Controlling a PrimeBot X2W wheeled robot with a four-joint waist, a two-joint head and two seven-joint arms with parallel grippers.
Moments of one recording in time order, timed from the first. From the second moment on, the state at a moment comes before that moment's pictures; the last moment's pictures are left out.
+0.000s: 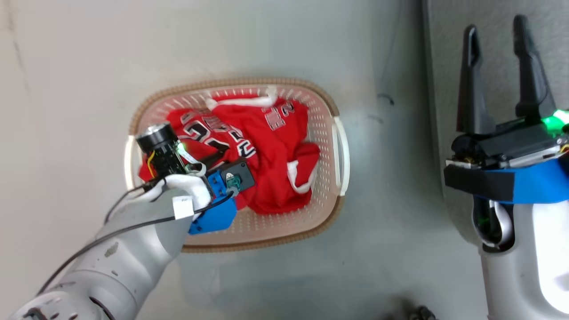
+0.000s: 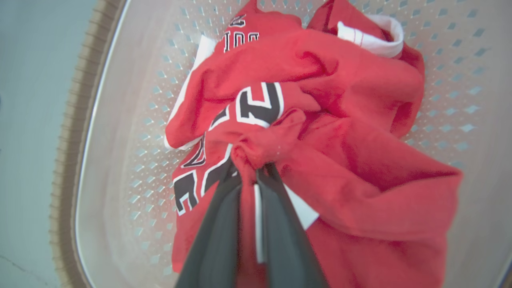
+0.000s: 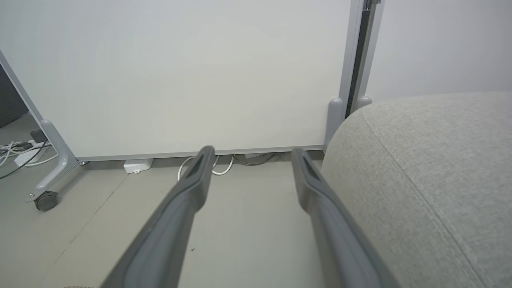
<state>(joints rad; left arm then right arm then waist) -1.00 0.12 -1.28 1.28 -0.15 -0.13 -0.21 -0.48 -0.05 0.01 -0.05 0.15 0.13 -0.26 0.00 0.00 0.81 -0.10</state>
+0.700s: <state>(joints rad) -0.88 0.14 -1.13 1.08 -0.45 -0.13 -0.26 -0.34 -0.05 -0.01 0.04 0.14 0.13 -0.26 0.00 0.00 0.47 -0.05</state>
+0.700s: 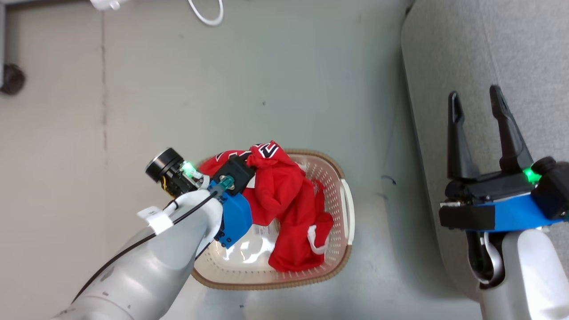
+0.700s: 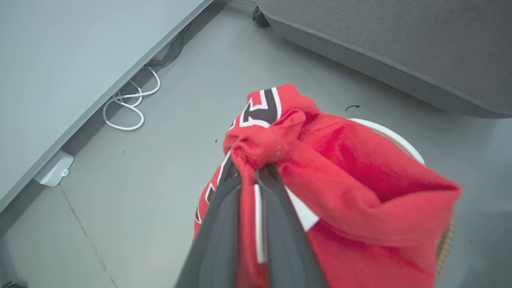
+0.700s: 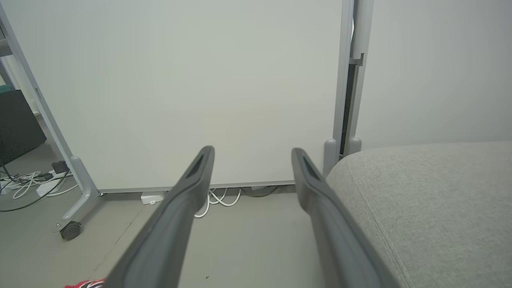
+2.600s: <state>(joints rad) -0.58 0.17 -0.71 0.43 -0.37 -0.12 -0.25 -0.18 -0.11 0.12 0.10 0.11 0.13 -0.26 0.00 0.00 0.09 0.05</state>
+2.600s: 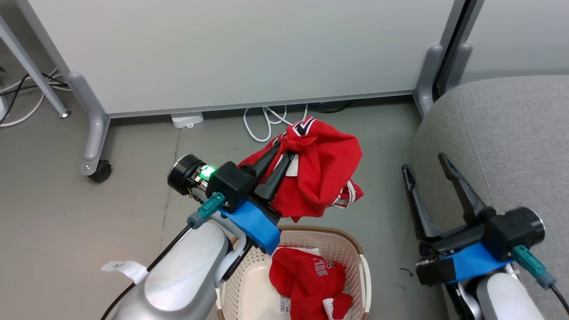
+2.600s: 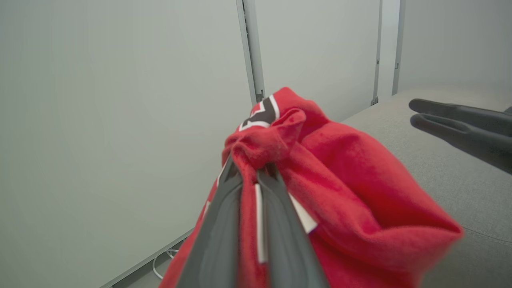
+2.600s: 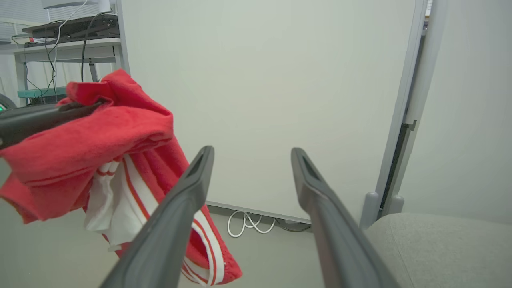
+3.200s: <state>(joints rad) -0.61 0.15 -0.81 0.40 -0.35 -0.13 -0.25 -0.42 -0.39 0.55 0.28 0.21 0.13 -0.26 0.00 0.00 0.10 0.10</state>
